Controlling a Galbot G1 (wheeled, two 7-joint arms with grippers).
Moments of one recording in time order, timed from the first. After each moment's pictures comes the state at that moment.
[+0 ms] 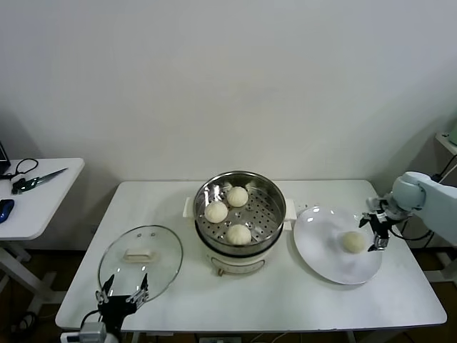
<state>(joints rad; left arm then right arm) 1.73 -1.53 -0.70 -2.08 -0.05 0.24 0.03 0.19 0.63 -1.16 1.00 0.10 -0.08 -1.02</state>
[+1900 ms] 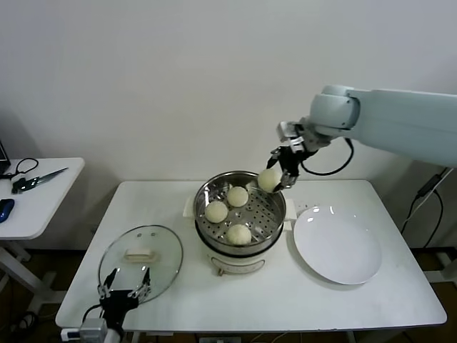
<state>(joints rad) 1.72 -1.52 -0.68 -2.10 -0.06 0.24 0.03 0.94 0.97 -1.66 1.46 0.74 -0.31 -0.86</state>
